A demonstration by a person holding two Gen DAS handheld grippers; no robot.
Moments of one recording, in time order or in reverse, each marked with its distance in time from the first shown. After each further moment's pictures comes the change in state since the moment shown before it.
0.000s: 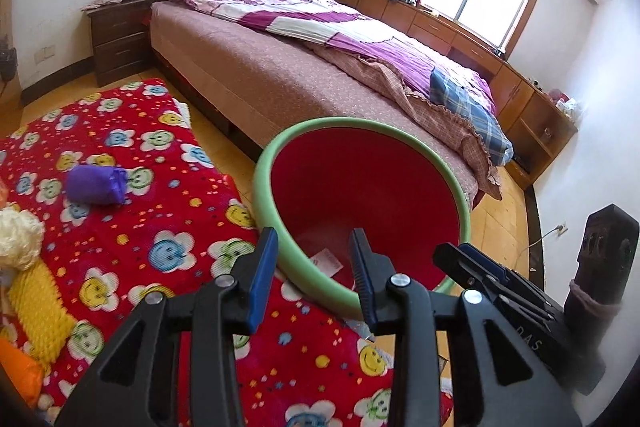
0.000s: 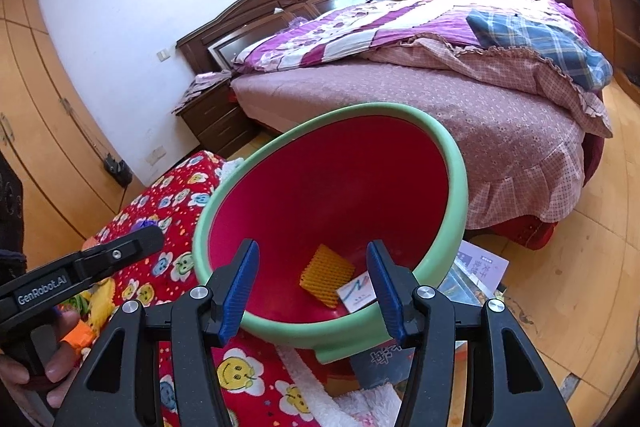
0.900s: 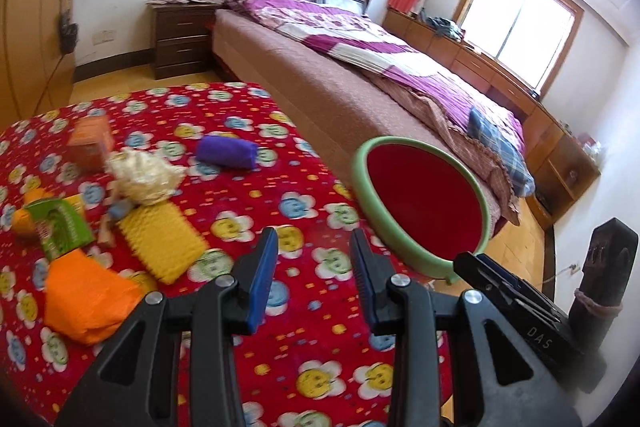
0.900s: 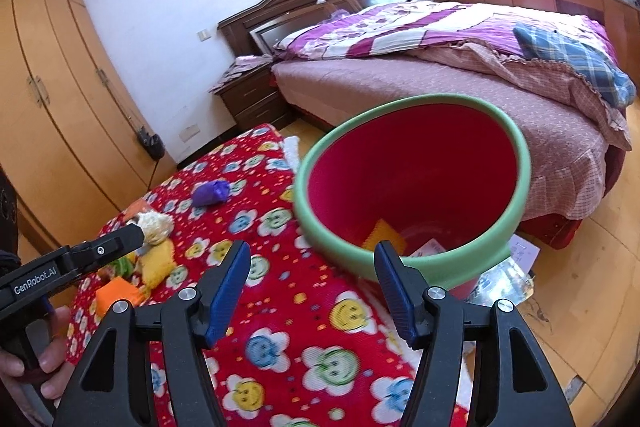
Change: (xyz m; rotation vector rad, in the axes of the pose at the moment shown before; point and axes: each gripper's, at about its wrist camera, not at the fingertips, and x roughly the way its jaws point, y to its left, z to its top) left arm -0.104 0.068 -0.042 -0.142 -0.089 0.125; right arm -0.030 0.075 -0.030 -0.091 0.035 0.093
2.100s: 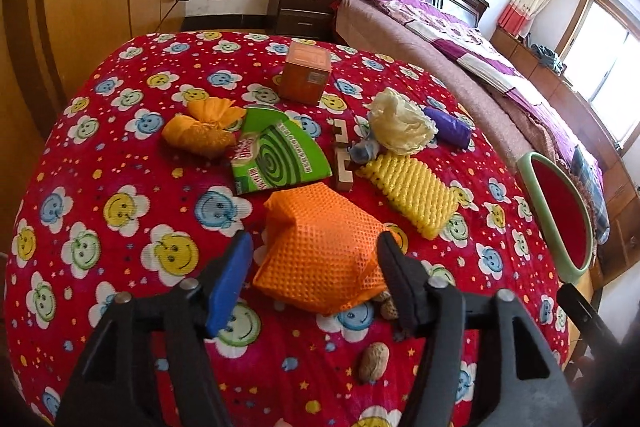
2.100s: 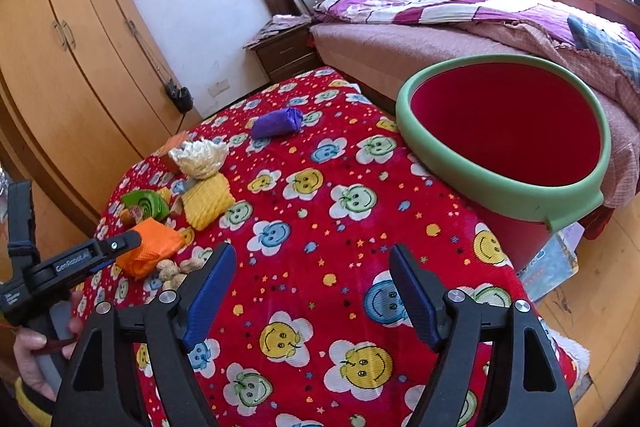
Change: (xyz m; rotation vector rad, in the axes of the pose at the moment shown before) left arm -0.020 0.157 -0.048 -0.221 0.030 0.294; right arm 0.035 0.076 -0.048 -0.093 0.123 0.068
